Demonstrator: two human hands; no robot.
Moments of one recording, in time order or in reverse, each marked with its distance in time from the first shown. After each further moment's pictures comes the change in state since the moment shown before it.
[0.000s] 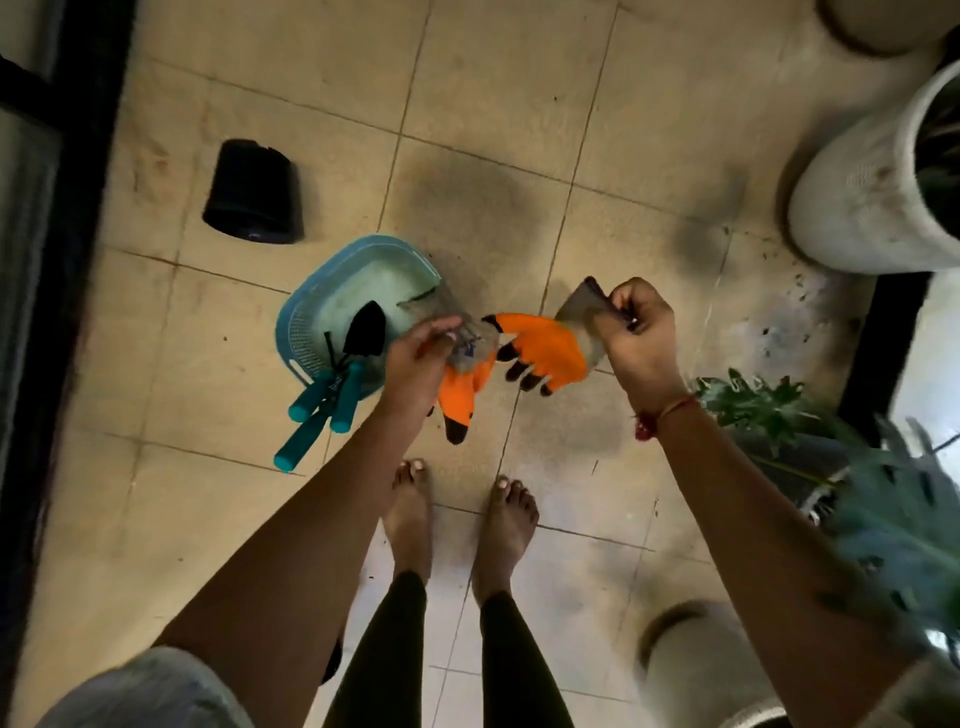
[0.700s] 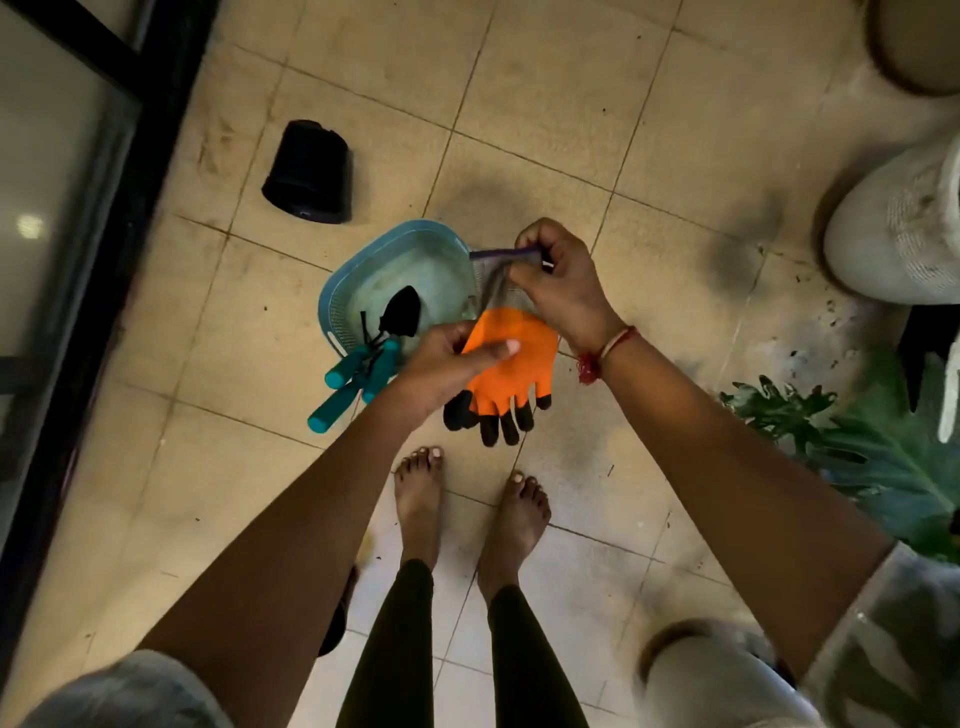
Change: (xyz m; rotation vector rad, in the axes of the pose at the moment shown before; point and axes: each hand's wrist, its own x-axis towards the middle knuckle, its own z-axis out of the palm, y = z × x) left_hand -0.039 0.014 -0.033 0.050 -0.282 0.009; right_hand 0.005 -0.063 0.093 -0.023 -0.352 -0.100
